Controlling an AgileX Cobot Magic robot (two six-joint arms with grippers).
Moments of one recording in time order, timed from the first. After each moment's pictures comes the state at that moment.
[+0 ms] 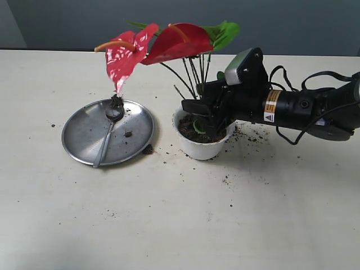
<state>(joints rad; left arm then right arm) 0.23 0.00 0.00 -0.02 0.34 0.01 0.40 1.96 -0.83 -0.97 -0.96 0.48</state>
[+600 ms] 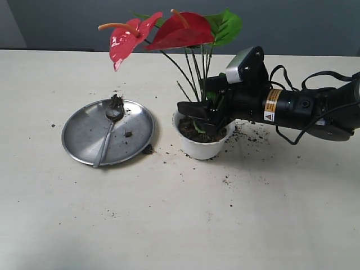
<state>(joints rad) 0.23 0.00 0.00 -0.02 0.34 0.01 0.40 1.96 -0.83 -0.96 -0.97 0.48</state>
